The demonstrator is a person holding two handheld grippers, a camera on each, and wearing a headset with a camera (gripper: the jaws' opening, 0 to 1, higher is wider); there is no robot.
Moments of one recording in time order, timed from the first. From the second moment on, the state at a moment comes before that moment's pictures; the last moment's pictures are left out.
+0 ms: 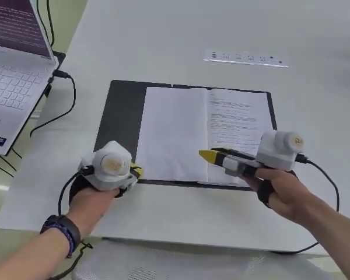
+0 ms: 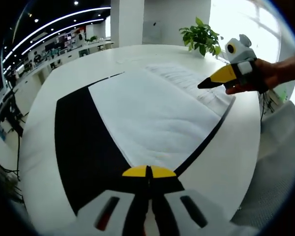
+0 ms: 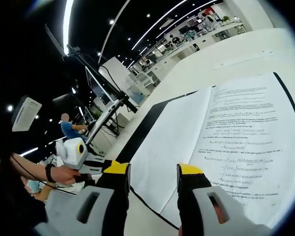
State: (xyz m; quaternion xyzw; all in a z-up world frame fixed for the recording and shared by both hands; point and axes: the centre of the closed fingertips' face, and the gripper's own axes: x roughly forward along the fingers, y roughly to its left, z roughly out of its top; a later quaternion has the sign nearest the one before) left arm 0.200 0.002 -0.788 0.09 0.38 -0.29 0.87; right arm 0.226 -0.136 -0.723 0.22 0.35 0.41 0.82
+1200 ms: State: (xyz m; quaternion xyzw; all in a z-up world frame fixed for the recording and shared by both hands) left arm 0.203 0.005 -0.791 0.04 0.40 -0.26 0.88; right arm 0.319 -0.141 -0.758 0.22 0.33 0.34 0.85
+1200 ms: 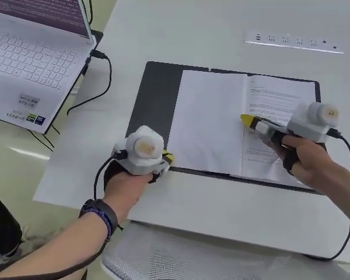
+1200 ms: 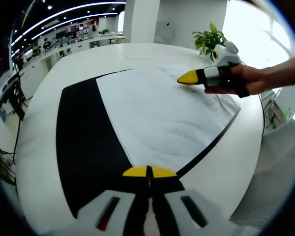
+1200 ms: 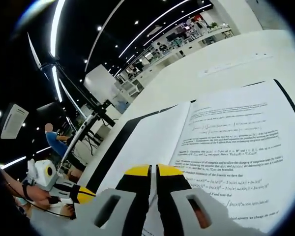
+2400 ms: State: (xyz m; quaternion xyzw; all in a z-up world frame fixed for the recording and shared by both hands) left arm 0.204 0.006 -0.794 0.05 0.41 -0.25 0.88; right arm 0.400 -0.142 -0.765 0.26 0.29 0.26 0.88
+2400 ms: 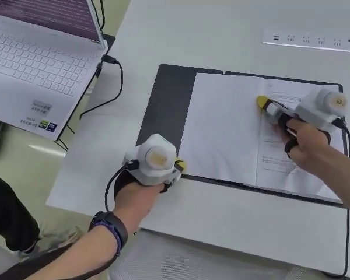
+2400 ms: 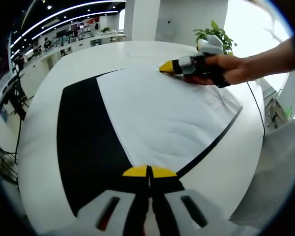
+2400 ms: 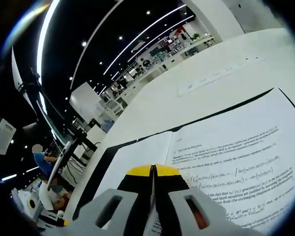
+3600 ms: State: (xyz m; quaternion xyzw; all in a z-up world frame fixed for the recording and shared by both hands) left arm 0.204 0.006 -0.794 0.05 0.42 -0.25 0.87; right arm 0.430 -0.137 -0.765 0.23 0.29 0.28 0.88
